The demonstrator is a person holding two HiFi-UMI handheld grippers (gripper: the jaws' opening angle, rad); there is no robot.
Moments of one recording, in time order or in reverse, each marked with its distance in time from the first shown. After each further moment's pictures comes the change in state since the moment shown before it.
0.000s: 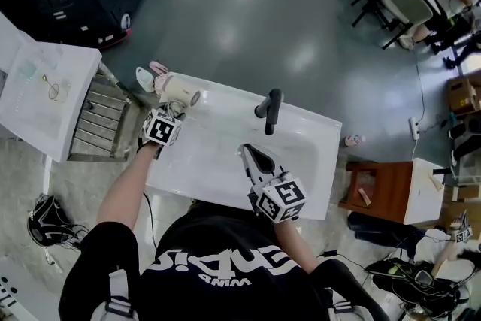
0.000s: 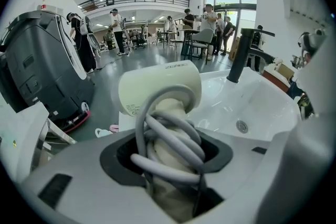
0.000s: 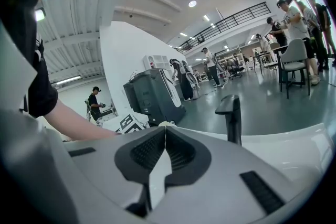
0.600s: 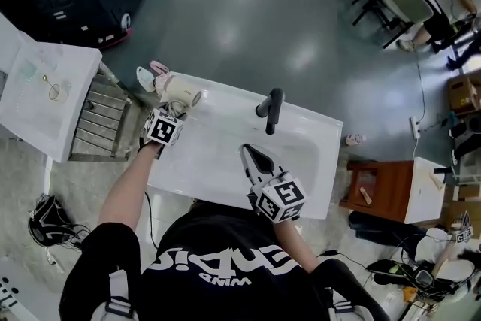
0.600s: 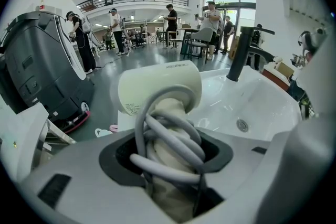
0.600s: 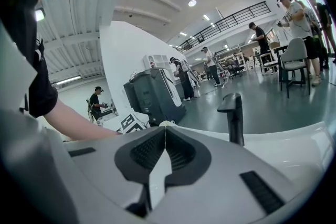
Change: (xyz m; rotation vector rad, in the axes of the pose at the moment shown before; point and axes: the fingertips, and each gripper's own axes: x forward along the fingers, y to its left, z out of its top) left arm 0.004 0.001 -0.002 0.008 0.005 0.003; right arm 0.004 0.004 -0.003 0.002 0.005 0.002
